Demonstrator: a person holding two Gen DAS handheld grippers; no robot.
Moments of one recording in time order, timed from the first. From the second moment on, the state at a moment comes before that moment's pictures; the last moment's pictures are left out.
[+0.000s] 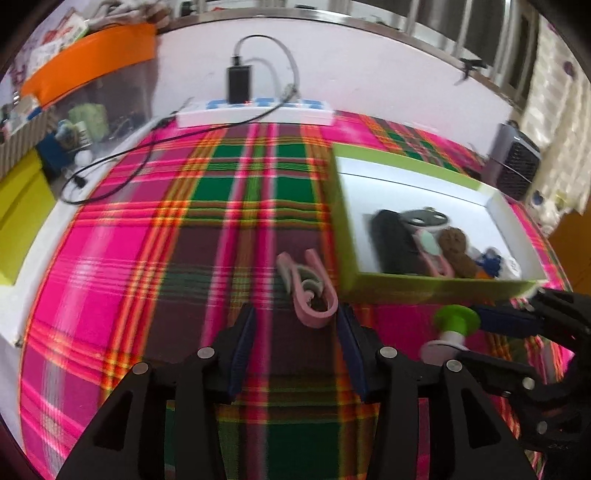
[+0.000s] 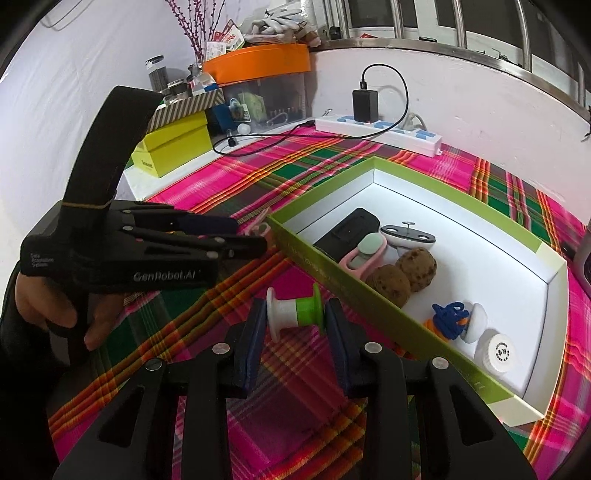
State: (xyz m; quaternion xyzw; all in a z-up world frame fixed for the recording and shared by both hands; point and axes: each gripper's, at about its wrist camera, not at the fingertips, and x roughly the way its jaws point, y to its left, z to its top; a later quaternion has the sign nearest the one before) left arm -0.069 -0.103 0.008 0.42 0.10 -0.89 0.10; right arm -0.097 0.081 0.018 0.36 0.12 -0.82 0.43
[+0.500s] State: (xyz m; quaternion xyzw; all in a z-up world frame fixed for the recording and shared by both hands) left arm -0.079 -0.109 0.005 0.41 0.09 -0.90 0.11; right arm -0.098 0.084 0.017 0.36 0.12 -0.82 0.43
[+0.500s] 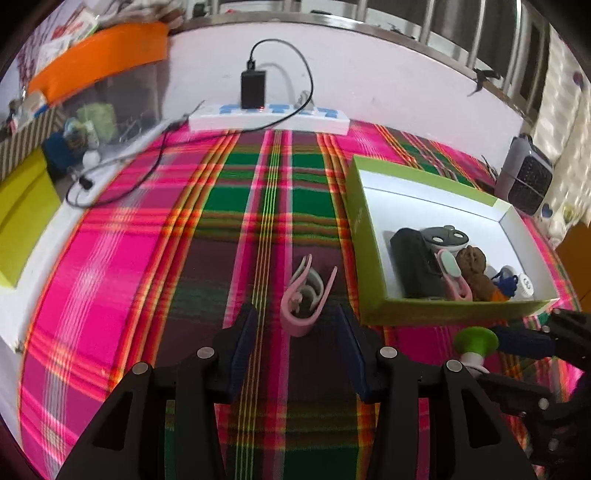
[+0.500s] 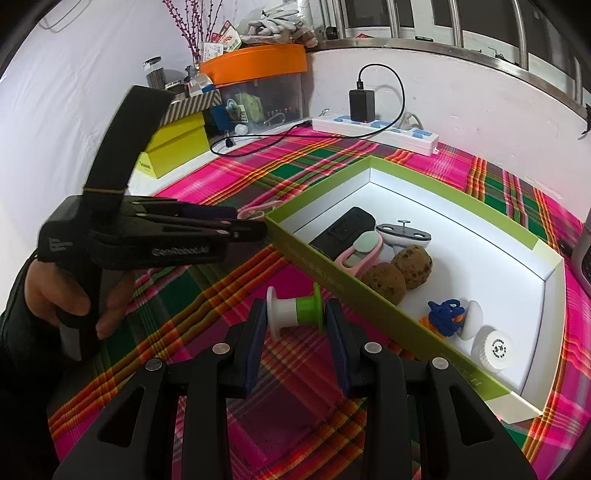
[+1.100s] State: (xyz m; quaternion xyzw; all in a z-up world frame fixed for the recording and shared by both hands) left arm -0.081 -0.106 0.010 0.40 0.08 -0.91 0.09; right arm -0.094 0.089 0.020 0.35 0.12 -0.83 0.42
